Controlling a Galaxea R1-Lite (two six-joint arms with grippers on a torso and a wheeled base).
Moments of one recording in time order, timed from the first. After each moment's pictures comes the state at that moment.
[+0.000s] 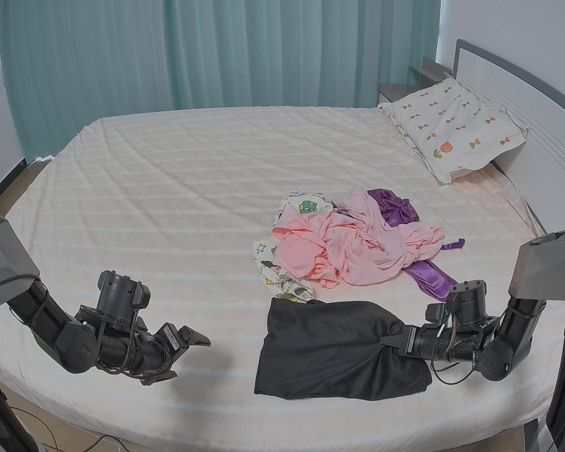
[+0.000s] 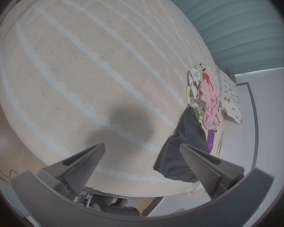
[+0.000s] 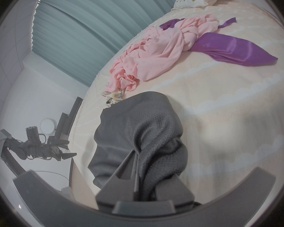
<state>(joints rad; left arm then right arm) -0.30 1.92 -0.52 -0.46 -0.23 -0.99 0.32 2.23 -0.43 -1.15 0.34 0.55</state>
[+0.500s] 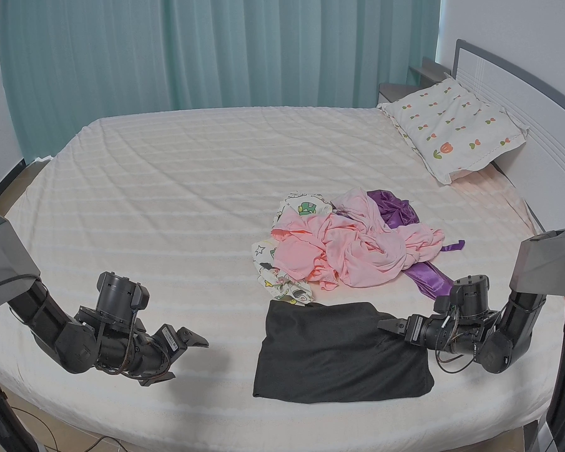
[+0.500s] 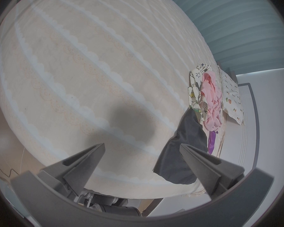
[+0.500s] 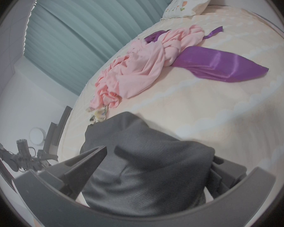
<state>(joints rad) -0.29 1.92 -0.51 -0.47 -0.23 -0.99 0.27 2.25 -0.47 -1.14 0.23 0.56</state>
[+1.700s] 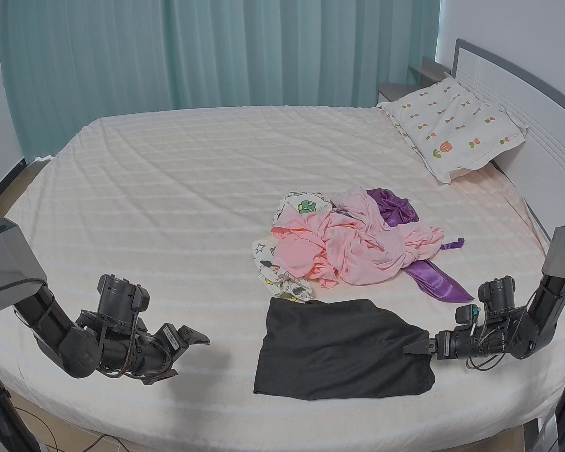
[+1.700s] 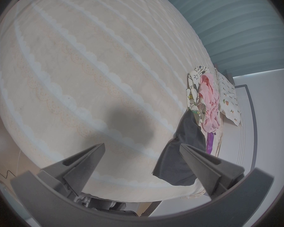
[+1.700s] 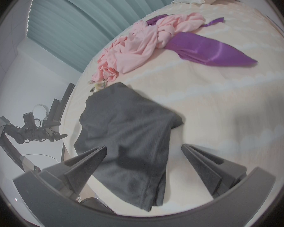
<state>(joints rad) -0.29 1.95 -0.49 -0.56 -0.23 -1.00 0.09 2.15 -0.44 -0.83 0.48 0.22</state>
